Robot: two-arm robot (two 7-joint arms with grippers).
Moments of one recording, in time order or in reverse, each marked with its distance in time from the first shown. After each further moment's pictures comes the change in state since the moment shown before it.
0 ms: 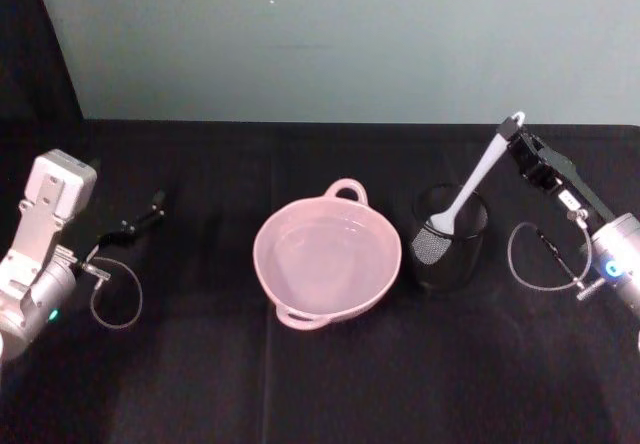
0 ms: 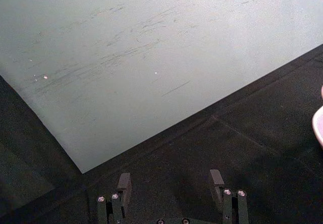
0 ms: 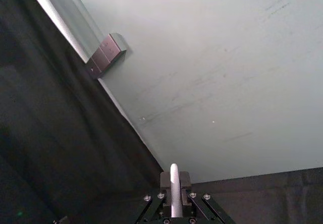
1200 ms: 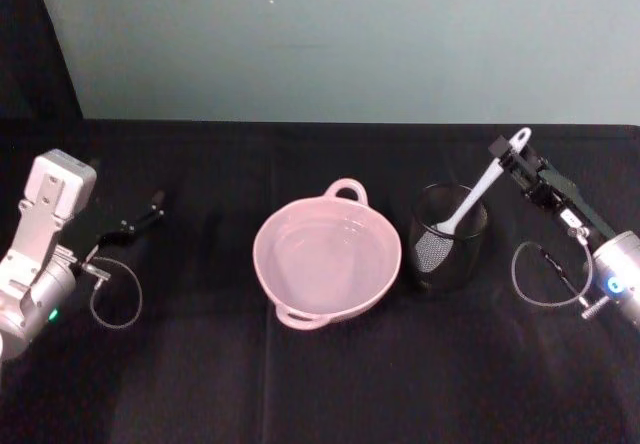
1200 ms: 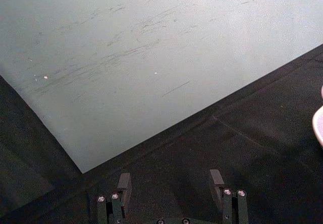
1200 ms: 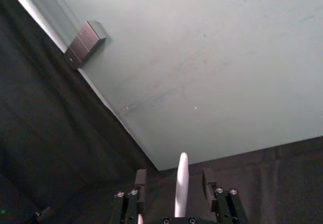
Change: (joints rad) left arm 0.000 0.000 0.000 0.000 0.000 0.000 0.000; right arm -0.028 0.013 -0.003 0.002 -0.004 0.019 -0.056
